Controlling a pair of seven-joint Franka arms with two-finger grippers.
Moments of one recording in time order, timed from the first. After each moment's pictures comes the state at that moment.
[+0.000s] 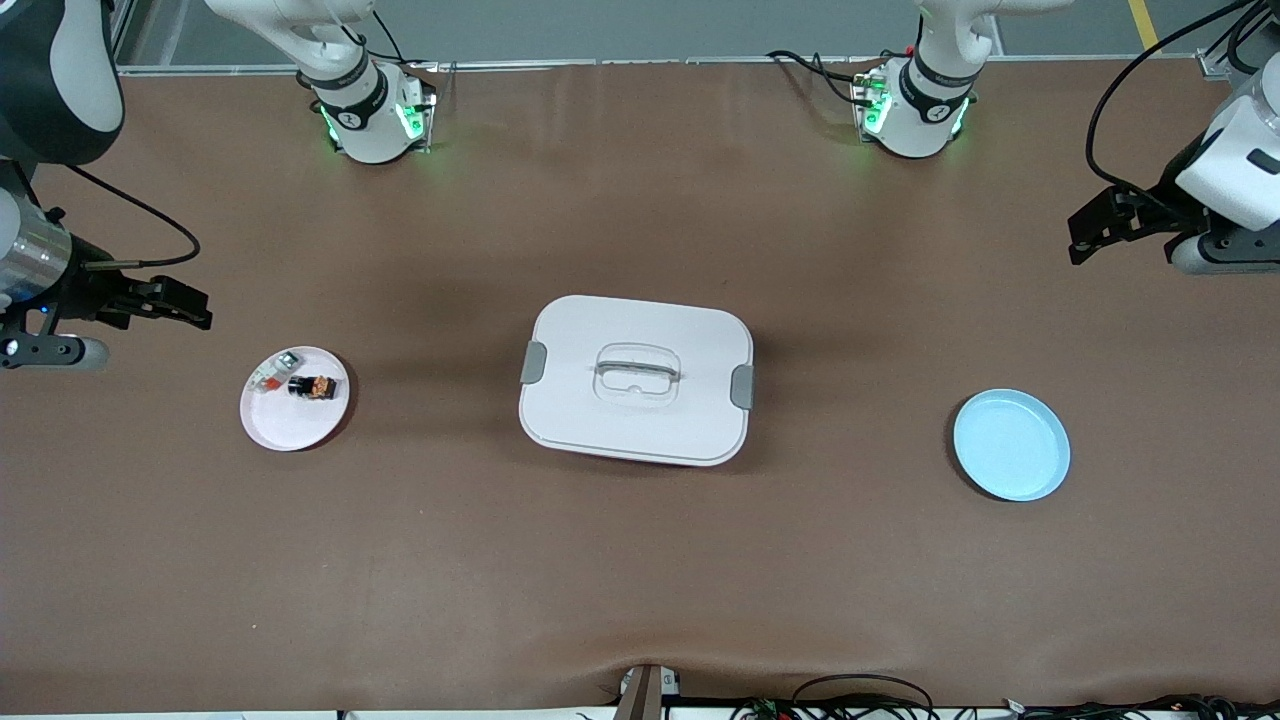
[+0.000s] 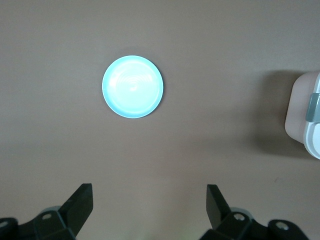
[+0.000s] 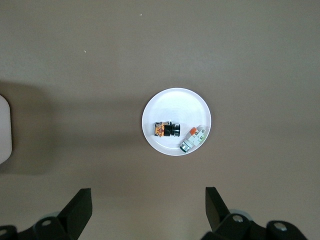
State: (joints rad) left arm -0.04 -0.04 -0.06 -1.60 0.05 1.56 -0.08; right arm -0.03 0.10 0.03 -1.60 -0.02 1.63 0.01
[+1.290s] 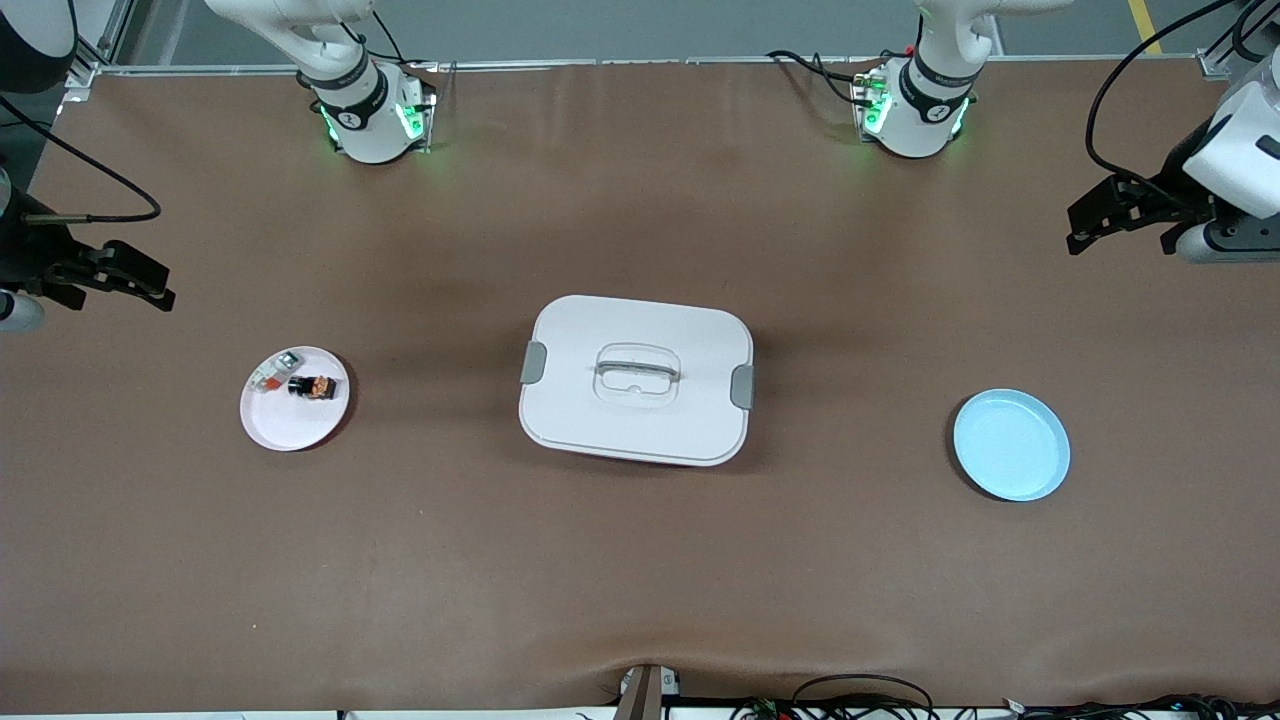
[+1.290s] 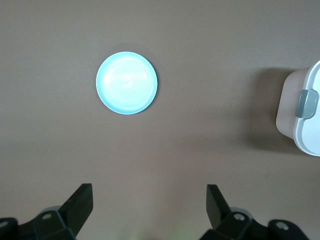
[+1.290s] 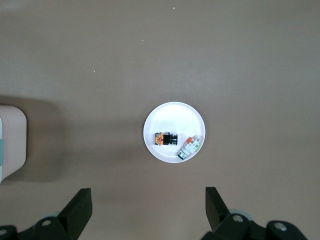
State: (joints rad) left arm -0.04 -0.05 -0.06 -1.60 0.01 1.55 -0.08; right arm -0.03 0.04 0.02 -1.55 -0.02 1.61 0.02
